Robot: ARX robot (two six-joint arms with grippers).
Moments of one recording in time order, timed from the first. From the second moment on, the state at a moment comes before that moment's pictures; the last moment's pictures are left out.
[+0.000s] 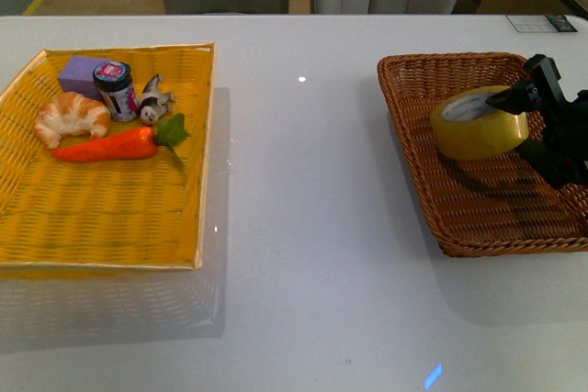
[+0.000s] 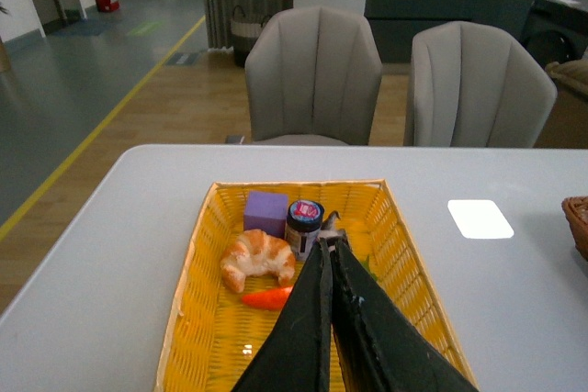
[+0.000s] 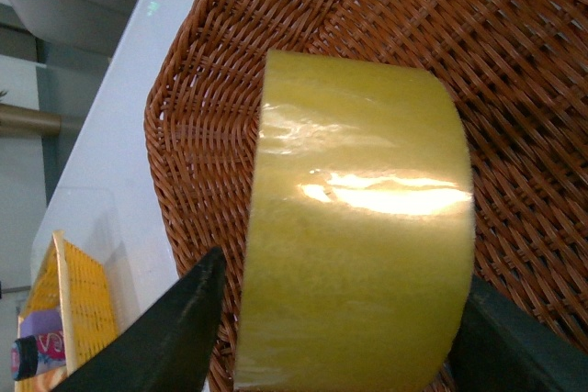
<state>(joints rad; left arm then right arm) 0.00 0.62 0.01 0.60 0.00 -0.01 -0.09 2.29 0.98 0.78 -0.28 0.82</state>
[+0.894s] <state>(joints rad) 0.00 0.22 0.01 0.22 0.00 -0.01 -0.03 1.54 0.21 1.28 -0.02 0.18</state>
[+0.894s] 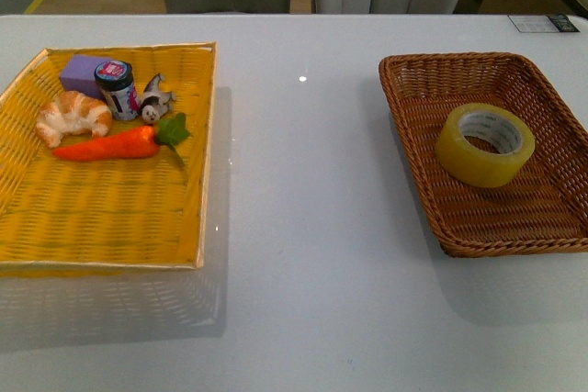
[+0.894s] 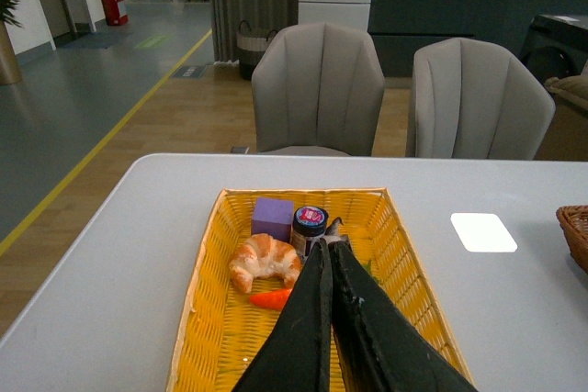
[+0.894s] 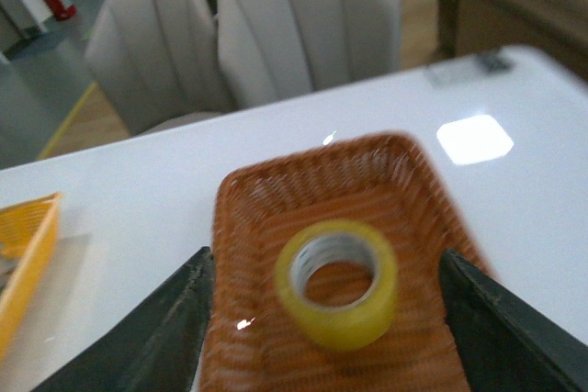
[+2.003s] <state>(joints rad) 0.00 0.02 0.01 0.00 0.00 -0.01 0.00 0.53 0.02 0.52 0.00 0.01</state>
